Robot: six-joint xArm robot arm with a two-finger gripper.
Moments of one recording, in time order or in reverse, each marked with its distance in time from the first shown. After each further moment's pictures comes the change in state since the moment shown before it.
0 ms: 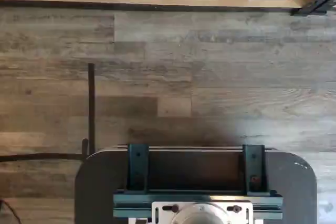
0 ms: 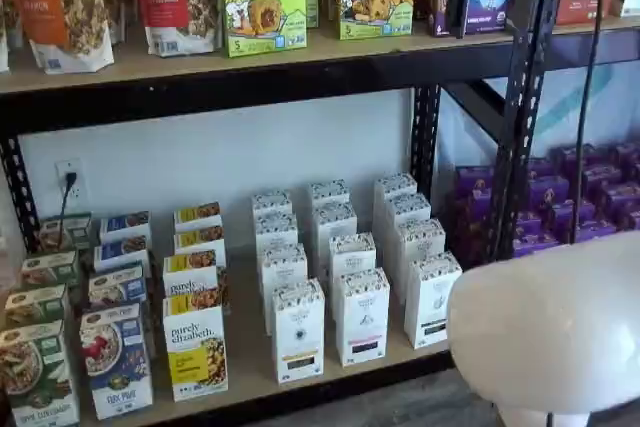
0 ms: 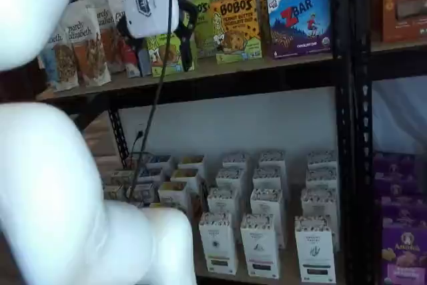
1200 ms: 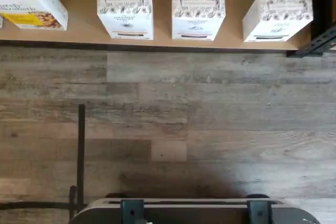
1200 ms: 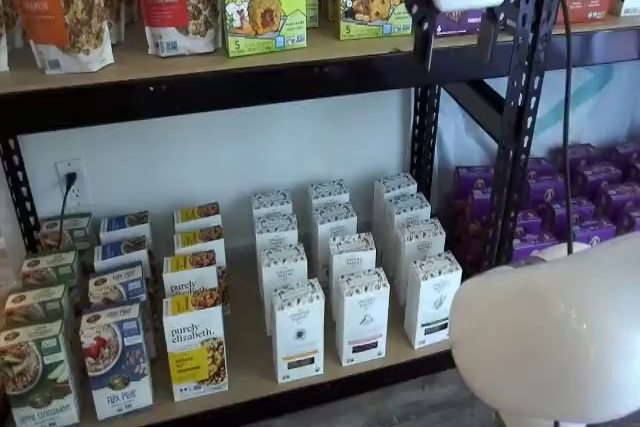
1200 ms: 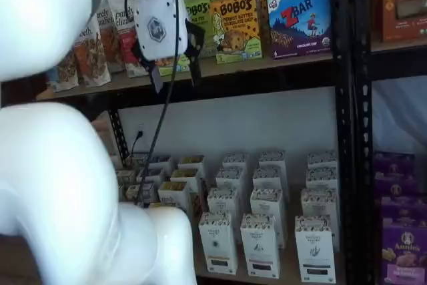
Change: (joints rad) arm 0.093 -0.011 0.189 -0.050 -0.271 0.079
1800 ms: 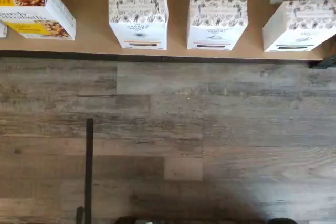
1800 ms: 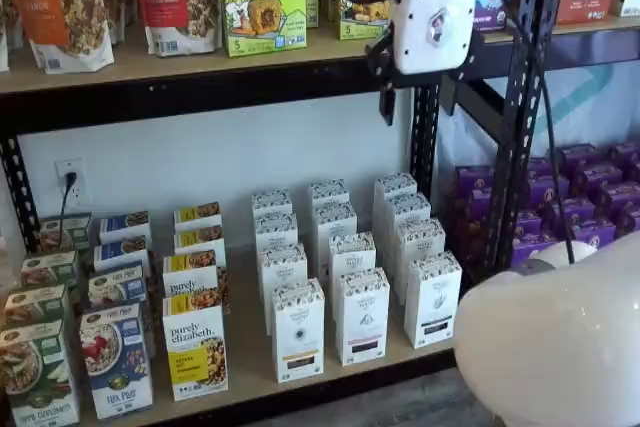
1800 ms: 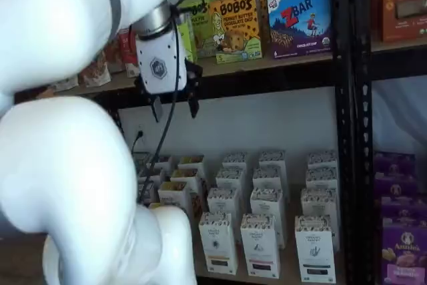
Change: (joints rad) arm 0.108 0.003 0.206 -0.006 -0.233 0.111
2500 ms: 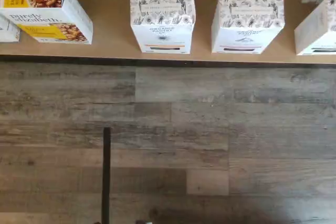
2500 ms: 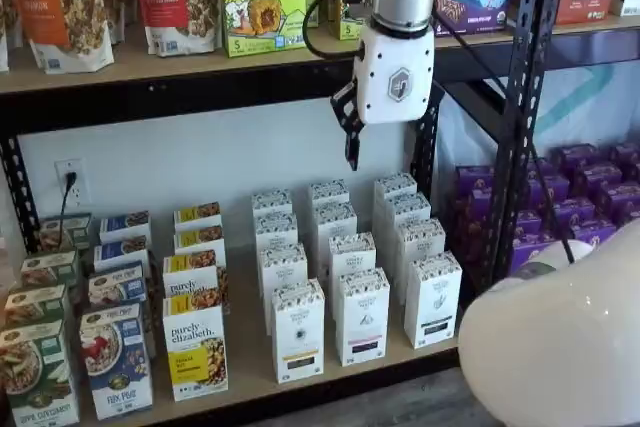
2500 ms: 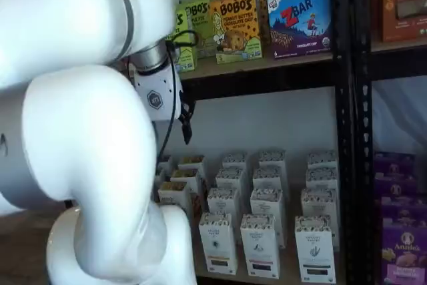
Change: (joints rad) arm 0.106 0.070 0.136 0.006 -0.220 0.109
